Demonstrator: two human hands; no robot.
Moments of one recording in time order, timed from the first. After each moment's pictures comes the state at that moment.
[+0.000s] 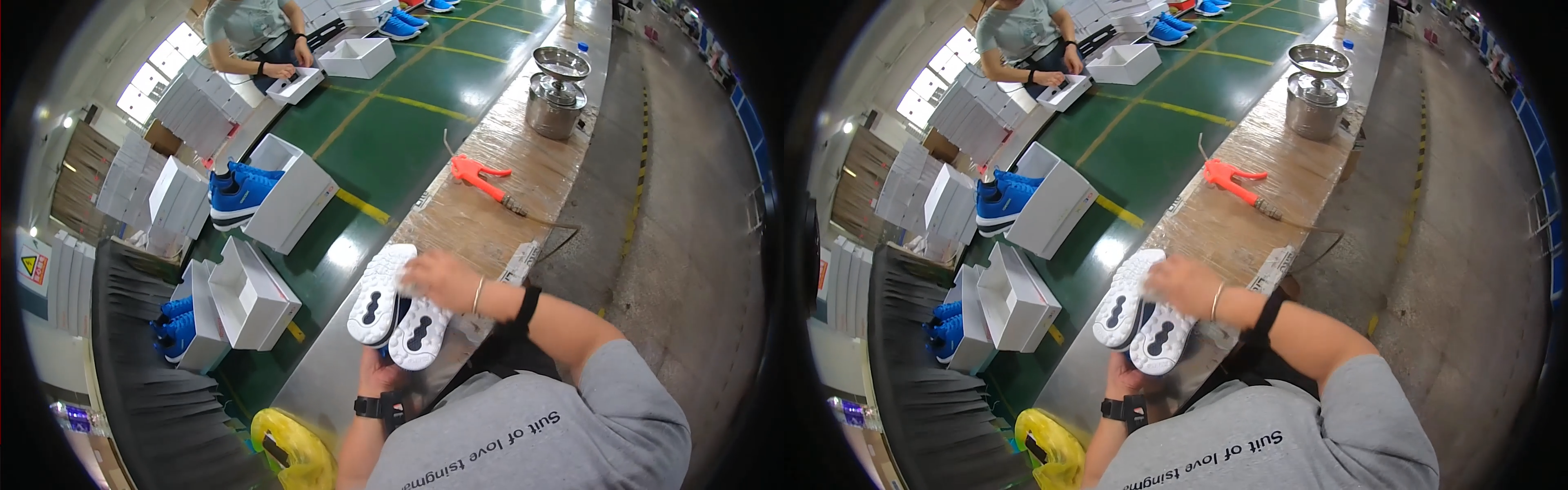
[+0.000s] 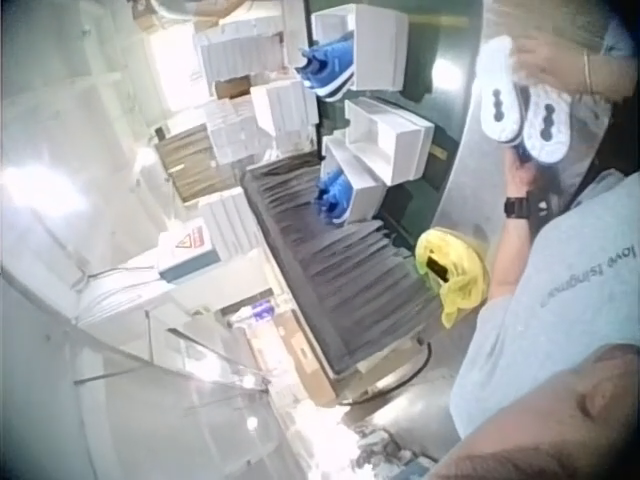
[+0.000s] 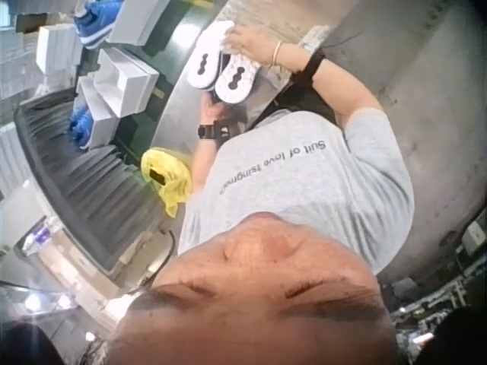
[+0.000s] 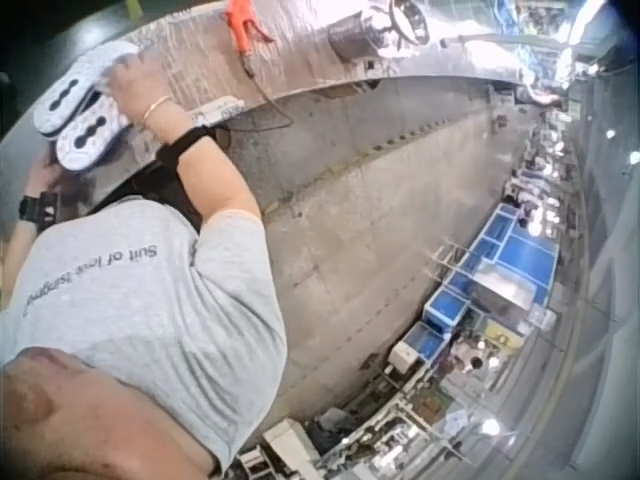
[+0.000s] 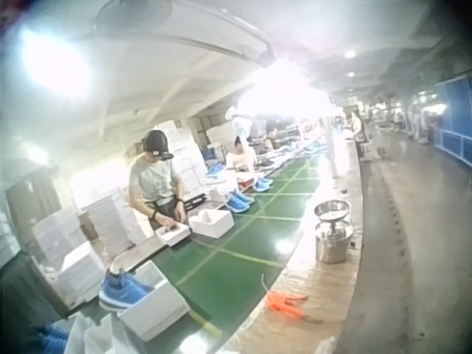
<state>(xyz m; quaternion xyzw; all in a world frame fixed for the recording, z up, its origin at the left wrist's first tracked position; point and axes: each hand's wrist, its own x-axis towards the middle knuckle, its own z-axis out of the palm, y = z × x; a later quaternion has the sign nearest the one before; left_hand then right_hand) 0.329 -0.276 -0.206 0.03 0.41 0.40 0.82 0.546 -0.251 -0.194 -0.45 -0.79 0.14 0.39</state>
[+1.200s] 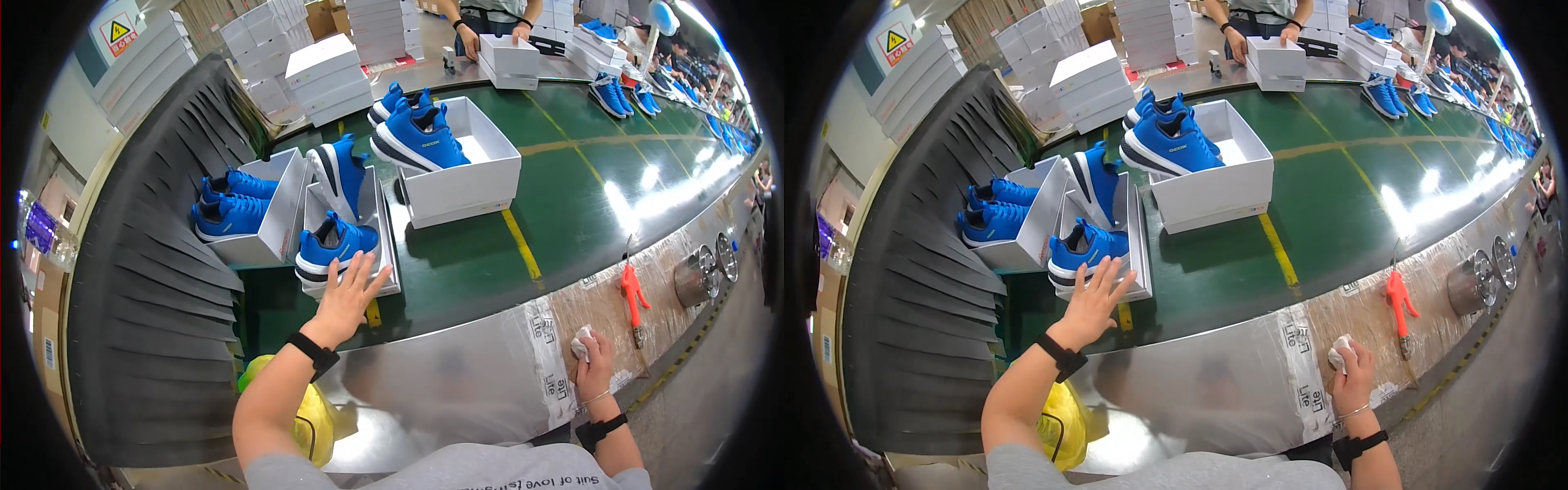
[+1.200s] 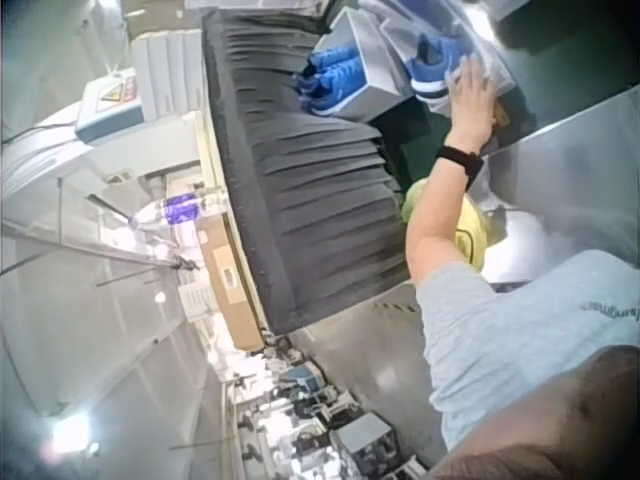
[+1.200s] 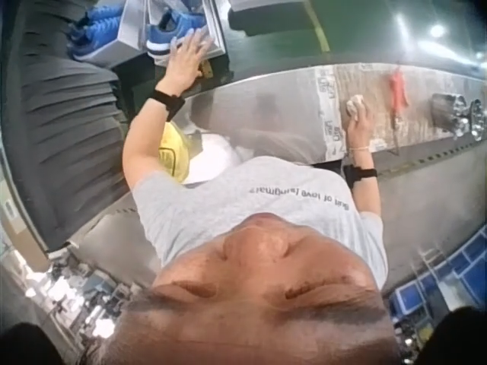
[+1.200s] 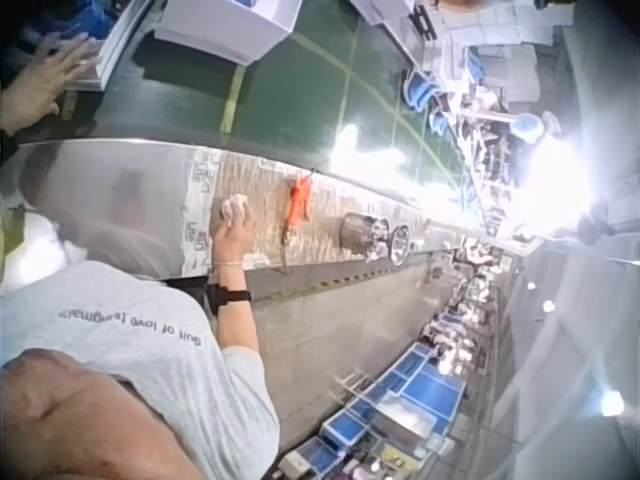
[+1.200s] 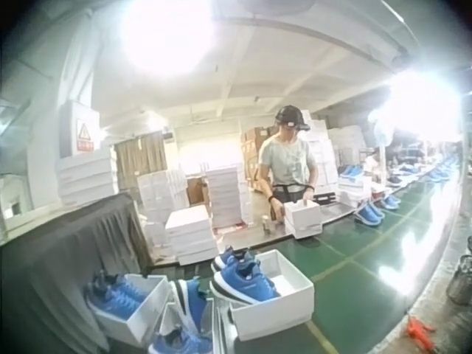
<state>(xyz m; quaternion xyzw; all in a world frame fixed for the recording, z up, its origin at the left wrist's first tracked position) 0.111 -0.158 -0.139 0.83 0.52 -0.15 -0.14 0.565 -0.251 -0.222 -0.63 -0.72 0.05 0.30</state>
